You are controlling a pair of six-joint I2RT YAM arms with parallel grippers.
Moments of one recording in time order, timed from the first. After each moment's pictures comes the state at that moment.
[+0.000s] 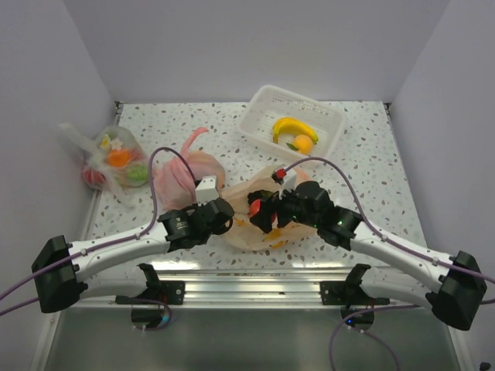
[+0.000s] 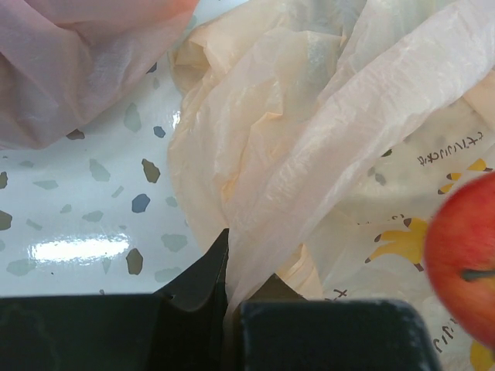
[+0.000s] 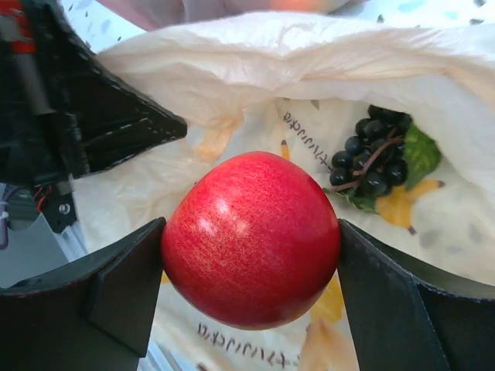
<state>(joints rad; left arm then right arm) -1.04 1.13 0.75 -0.54 -0.56 -0.97 0.86 1.07 0.67 -0.06 -0.10 0.36</state>
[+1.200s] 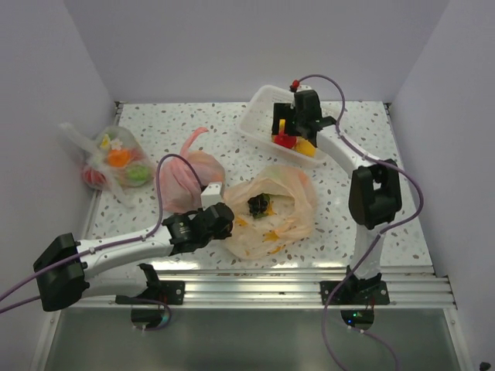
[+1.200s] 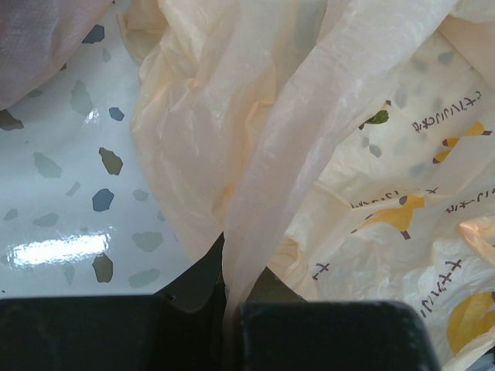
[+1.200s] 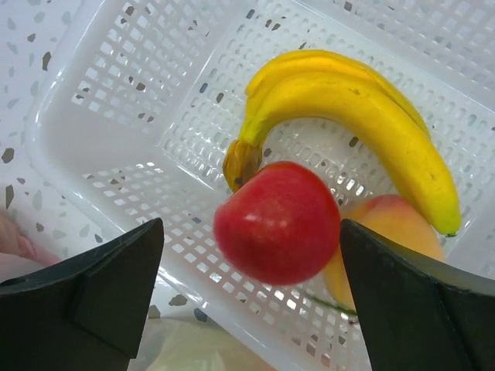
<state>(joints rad) -1.04 1.15 0.66 -0.39 -0.47 -0.92 0.34 1.98 1.65 -0.31 0.06 0.27</state>
